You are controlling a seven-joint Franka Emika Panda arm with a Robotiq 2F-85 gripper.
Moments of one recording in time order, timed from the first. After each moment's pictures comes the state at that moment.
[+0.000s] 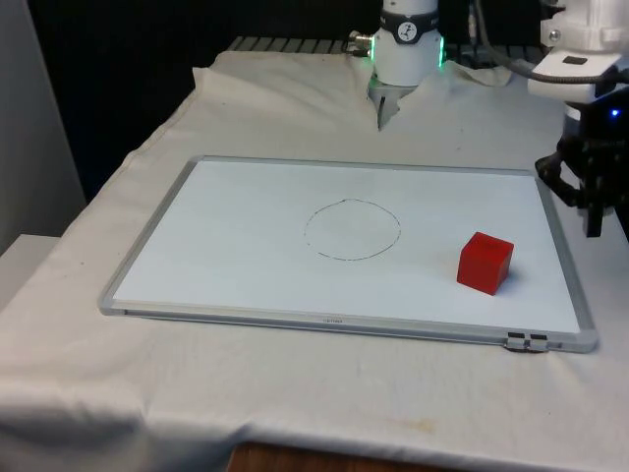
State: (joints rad) arm 0.39 0.69 -0.13 -1.51 0.24 2.31 0.09
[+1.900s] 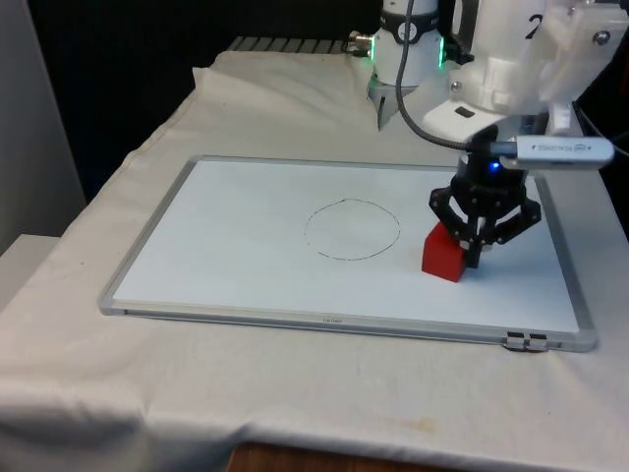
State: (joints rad) arm 0.37 0.75 -0.24 -1.58 0.15 2.35 0.17
